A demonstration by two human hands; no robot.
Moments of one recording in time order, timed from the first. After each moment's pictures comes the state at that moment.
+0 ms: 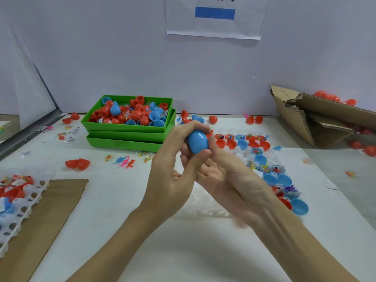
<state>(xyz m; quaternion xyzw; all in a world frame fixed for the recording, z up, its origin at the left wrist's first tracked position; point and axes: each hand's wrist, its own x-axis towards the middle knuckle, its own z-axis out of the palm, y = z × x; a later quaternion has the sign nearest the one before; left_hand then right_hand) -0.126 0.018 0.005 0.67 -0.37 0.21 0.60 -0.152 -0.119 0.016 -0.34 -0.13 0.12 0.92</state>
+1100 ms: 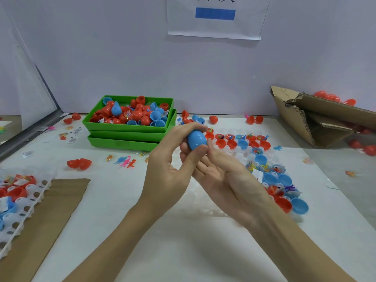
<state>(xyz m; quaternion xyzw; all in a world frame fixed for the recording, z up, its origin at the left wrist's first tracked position) -0.117 0.022 0.004 0.69 -0.35 0.21 0.59 -0.153 -0.115 0.011 -0.34 -0.11 0.09 0.93</state>
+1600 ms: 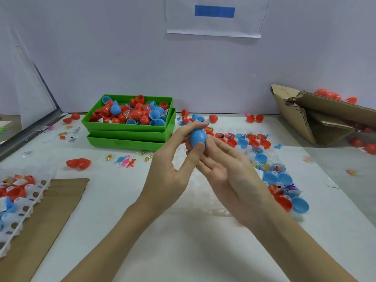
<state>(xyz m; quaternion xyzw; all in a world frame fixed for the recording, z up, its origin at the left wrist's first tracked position) -0.115 0.021 0.002 0.70 -0.35 0.15 0.60 -0.154 -0.114 0.014 -0.39 -0.07 -0.01 0.92</state>
